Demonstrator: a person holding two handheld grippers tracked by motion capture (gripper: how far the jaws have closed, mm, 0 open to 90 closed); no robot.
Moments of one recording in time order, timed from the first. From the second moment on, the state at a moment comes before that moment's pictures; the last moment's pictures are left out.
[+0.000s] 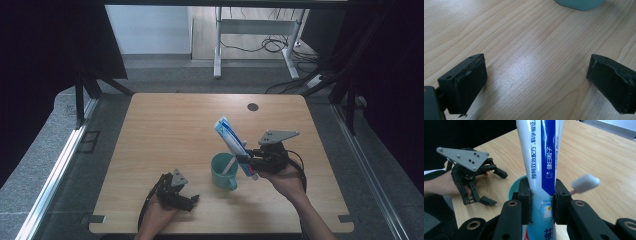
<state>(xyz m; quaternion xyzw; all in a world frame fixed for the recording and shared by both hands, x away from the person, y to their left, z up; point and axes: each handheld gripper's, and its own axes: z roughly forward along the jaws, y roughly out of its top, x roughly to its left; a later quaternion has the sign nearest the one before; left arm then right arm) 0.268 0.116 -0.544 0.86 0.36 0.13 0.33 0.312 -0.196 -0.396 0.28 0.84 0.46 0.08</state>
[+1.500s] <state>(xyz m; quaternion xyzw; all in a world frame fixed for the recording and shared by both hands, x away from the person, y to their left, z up) 0.268 0.116 -0.544 0.86 0.36 0.13 0.33 0.337 -0.131 -0.411 0.27 0.83 0.47 0.10</state>
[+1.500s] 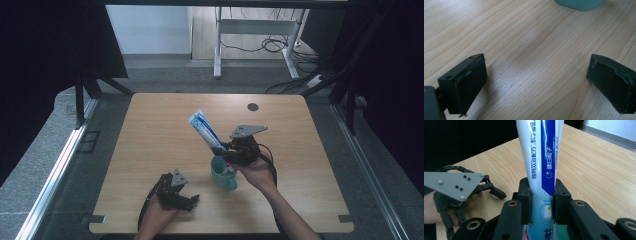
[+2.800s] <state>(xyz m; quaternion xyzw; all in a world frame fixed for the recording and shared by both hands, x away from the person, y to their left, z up) 0.268 0.116 -0.544 0.86 0.36 0.13 0.34 0.332 -0.134 -0.454 0.28 0.84 0.47 0.09</state>
